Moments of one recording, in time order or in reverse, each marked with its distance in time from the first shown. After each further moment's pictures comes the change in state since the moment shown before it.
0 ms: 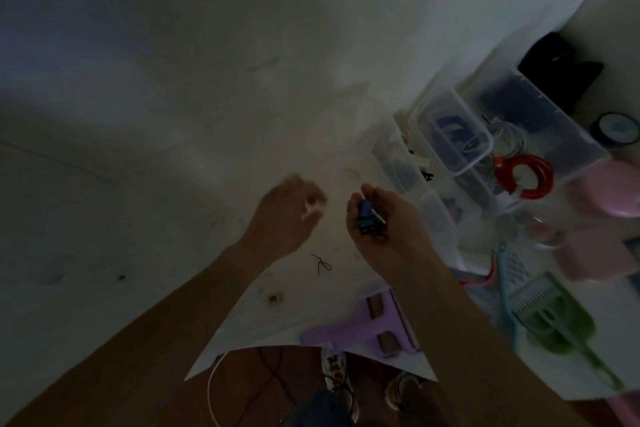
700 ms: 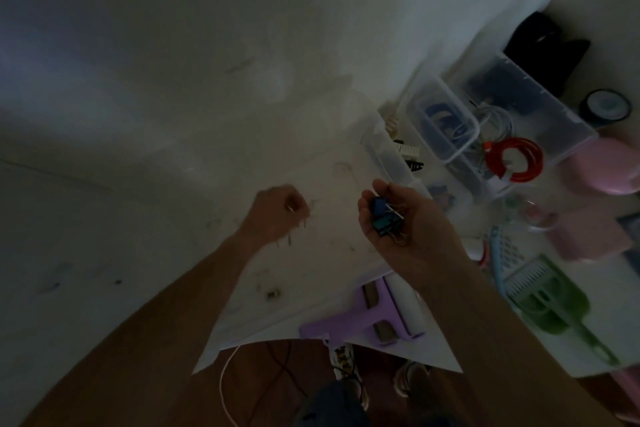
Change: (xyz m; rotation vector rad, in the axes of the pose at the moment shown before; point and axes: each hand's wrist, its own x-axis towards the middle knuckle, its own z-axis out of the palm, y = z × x) left_hand 0.014 -0.047 0.037 -0.061 -0.172 -0.250; right_hand -0.030 -0.029 -0.024 -0.020 -0.089 -0.027
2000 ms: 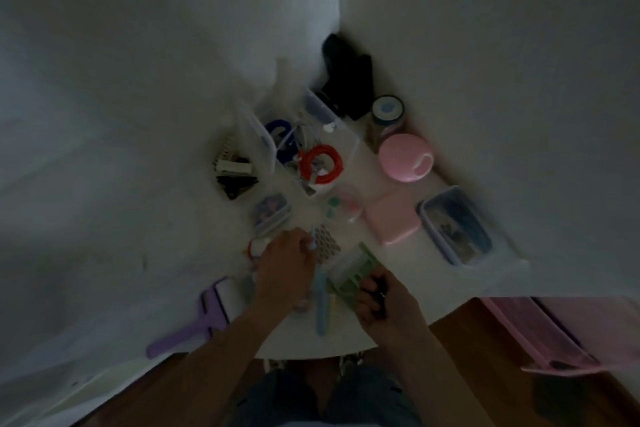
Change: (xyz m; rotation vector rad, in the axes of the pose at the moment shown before) left_hand -0.046 0.305 0.218 0.116 0.164 0.044; right_hand -0.083 -0.173 -0.282 0.184 0.201 0.075
